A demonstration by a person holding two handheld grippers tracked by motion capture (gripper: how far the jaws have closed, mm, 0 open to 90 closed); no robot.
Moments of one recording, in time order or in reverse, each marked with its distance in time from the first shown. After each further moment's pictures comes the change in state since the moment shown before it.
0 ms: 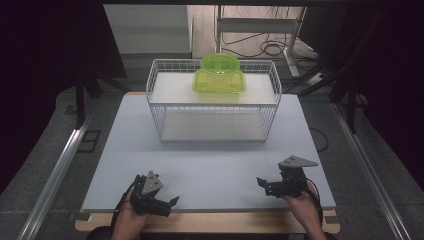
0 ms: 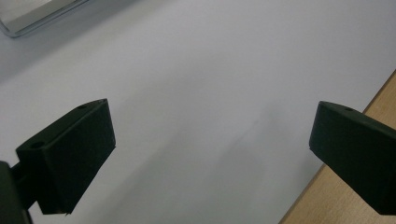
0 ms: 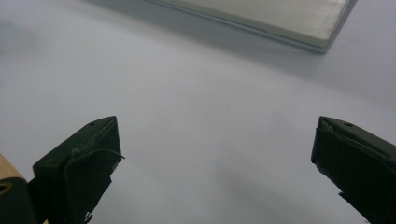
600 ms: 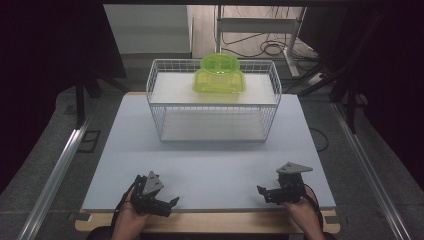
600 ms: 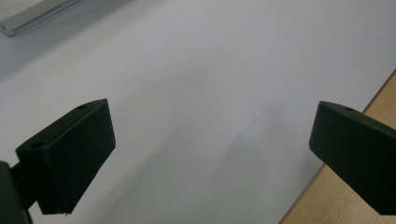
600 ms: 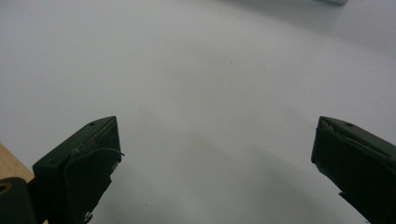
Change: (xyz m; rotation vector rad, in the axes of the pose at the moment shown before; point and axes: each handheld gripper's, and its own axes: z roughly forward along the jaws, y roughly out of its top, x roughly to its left) left arm 0.000 0.000 0.001 0.014 0.000 0.010; right arm 0.002 -0.019 0.010 0.099 -0.016 -0.014
